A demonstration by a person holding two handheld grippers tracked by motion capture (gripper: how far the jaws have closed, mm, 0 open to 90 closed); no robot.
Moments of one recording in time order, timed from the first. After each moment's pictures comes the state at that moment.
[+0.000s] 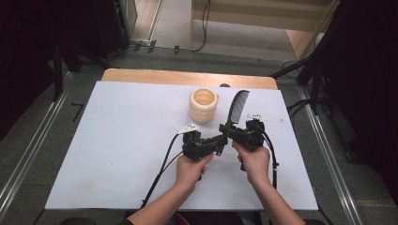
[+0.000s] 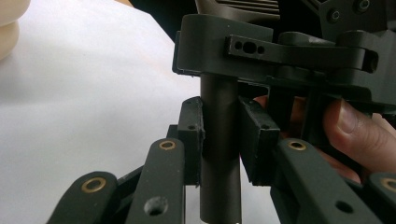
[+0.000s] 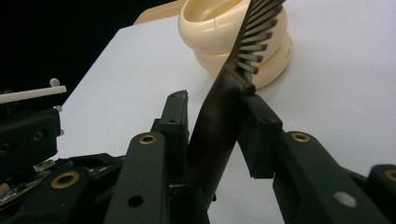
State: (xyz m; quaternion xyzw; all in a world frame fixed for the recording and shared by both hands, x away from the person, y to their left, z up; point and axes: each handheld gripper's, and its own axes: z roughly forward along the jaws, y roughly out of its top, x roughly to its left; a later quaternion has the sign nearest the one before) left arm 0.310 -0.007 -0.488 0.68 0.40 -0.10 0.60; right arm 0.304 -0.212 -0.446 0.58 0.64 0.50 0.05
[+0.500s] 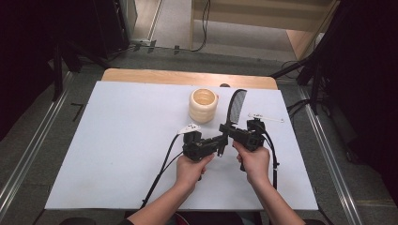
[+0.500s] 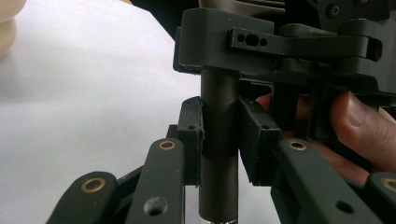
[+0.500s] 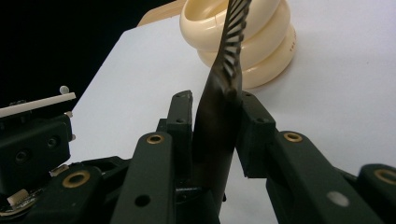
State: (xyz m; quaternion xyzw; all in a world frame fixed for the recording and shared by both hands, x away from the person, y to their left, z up) left arm 0.310 -0.007 -0.489 0.69 0.40 -0.11 0.60; right arm 0.305 -0.213 -0.446 0.59 0.63 0.50 0.02
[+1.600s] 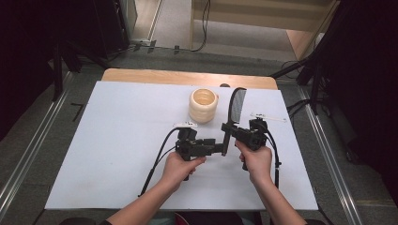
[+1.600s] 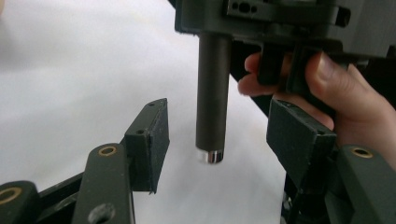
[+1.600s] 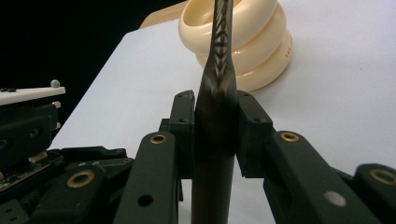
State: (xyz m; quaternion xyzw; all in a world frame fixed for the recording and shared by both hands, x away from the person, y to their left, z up) left arm 0.317 0.016 -0.472 0.75 0.37 -0.16 0.53; right arm 0.306 -0.220 -0.446 0.58 0.63 0.51 0.03
